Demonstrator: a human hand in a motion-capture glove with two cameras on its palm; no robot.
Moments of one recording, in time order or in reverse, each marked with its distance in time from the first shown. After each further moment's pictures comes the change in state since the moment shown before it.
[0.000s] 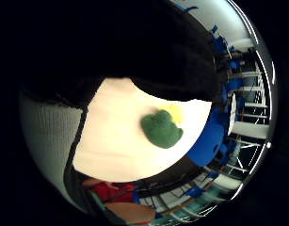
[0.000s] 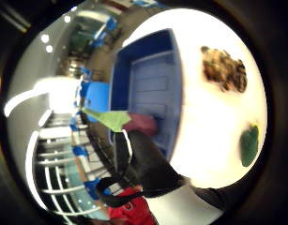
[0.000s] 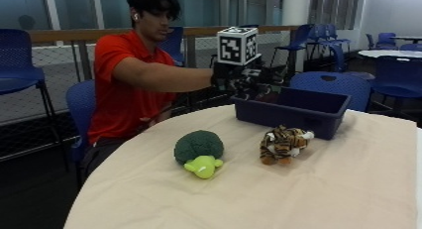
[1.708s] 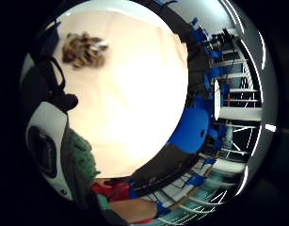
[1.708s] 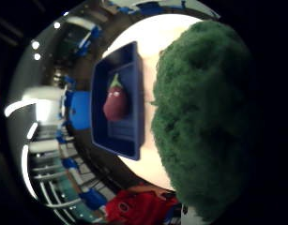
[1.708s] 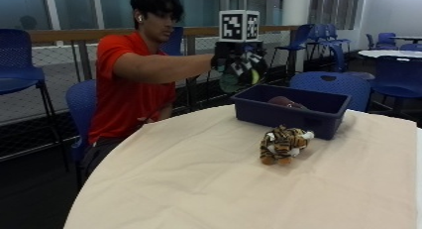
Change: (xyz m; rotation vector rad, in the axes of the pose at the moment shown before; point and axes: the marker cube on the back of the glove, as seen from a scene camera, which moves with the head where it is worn) arm -0.006 0.016 -0.043 0.056 0.153 0.044
